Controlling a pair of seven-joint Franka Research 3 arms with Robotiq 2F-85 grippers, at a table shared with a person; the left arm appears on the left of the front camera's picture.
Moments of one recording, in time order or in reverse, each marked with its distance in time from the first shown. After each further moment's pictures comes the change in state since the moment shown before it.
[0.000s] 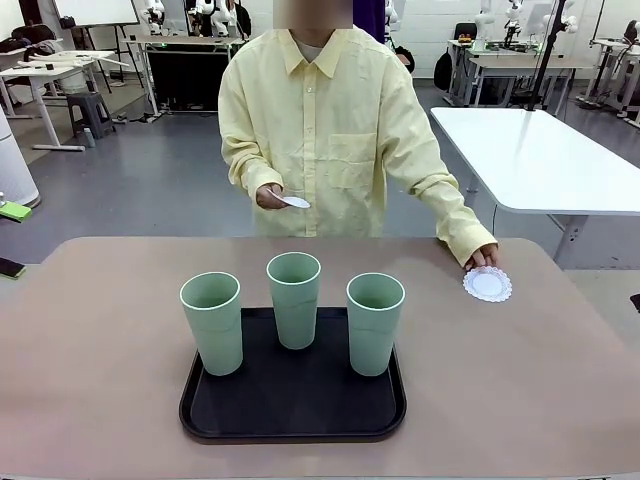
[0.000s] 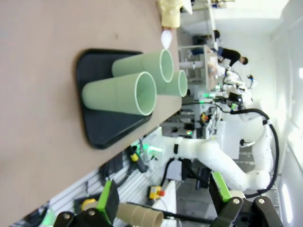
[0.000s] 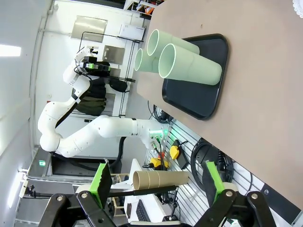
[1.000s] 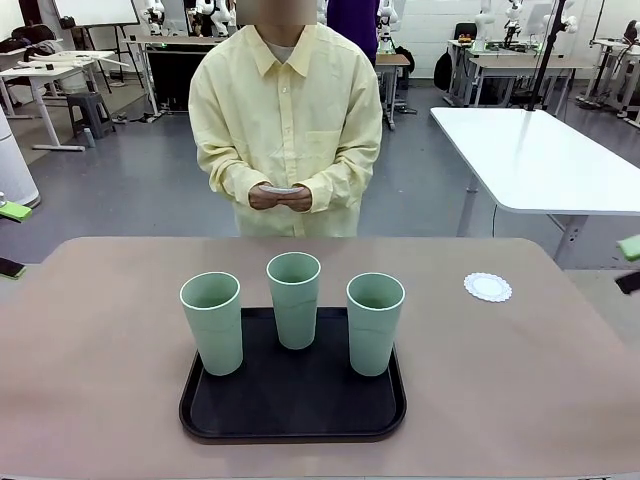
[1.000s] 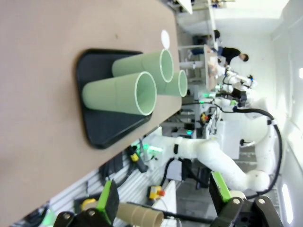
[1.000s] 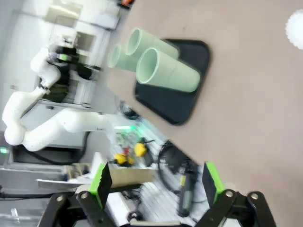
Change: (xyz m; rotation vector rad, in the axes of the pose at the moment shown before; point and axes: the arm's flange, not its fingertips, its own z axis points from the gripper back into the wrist) left arm 0.000 0.000 0.000 0.001 0.001 0.000; right arm 0.043 0.034 -0.020 -0.218 0.066 0.160
